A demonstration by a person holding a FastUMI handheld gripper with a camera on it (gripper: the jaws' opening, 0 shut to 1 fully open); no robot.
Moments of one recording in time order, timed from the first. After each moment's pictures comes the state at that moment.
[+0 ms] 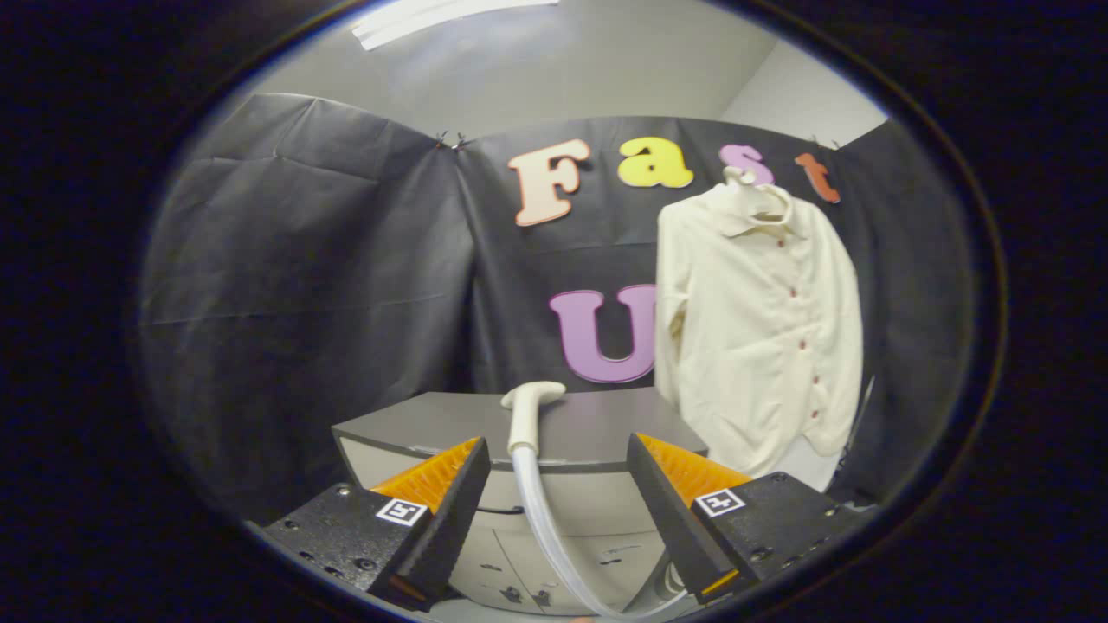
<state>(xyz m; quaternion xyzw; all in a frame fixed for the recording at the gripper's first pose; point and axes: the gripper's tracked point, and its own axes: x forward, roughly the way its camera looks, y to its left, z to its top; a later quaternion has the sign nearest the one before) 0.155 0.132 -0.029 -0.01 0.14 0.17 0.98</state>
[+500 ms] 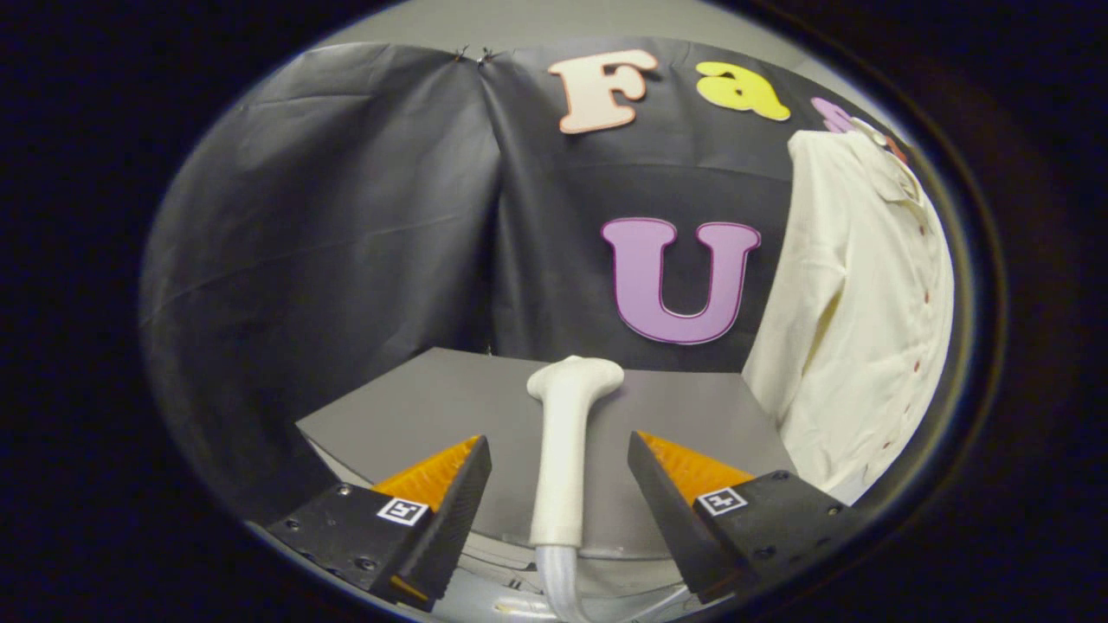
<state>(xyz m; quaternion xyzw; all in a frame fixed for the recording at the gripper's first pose) 0.291 0.206 -0.093 -0.09 0.28 0.20 0.93</state>
